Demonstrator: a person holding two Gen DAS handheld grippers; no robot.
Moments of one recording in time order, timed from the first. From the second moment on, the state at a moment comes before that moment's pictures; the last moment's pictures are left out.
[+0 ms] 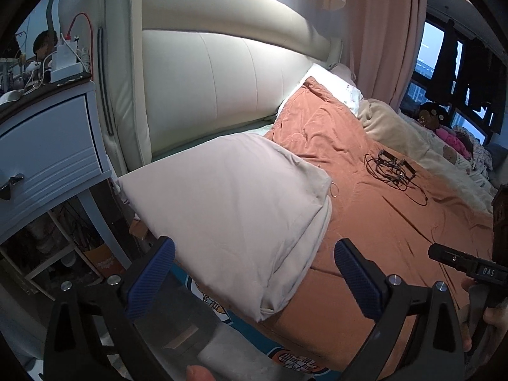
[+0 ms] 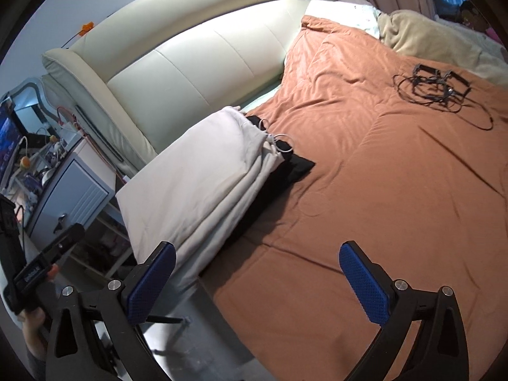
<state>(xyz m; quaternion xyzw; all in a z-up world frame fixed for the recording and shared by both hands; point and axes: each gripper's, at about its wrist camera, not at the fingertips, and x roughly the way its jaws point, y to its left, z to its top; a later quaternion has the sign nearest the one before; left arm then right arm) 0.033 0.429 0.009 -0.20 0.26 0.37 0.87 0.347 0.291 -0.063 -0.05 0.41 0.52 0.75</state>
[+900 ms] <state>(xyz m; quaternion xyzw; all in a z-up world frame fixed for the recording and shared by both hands) -0.014 0.246 0.028 -0.14 0.20 0.31 0.92 0.294 0.035 -0.018 -0.04 0.31 0.46 0.83</state>
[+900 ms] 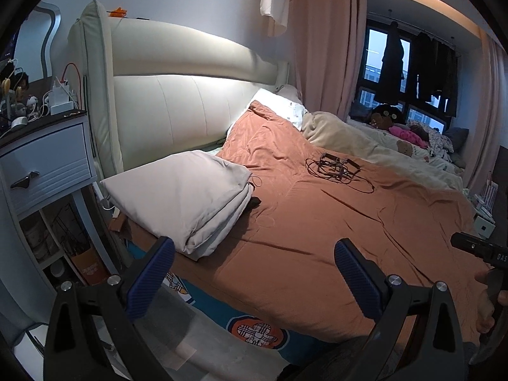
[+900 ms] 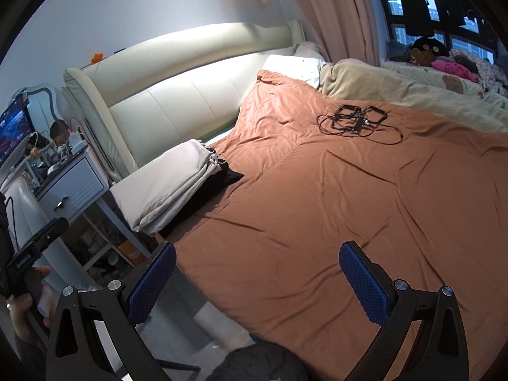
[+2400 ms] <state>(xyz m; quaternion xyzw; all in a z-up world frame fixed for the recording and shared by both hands) -0.070 0.168 -0.002 -0.11 0.17 0.23 0.95 0.194 -0.118 -0.062 -0.02 0.23 0.34 0.91</state>
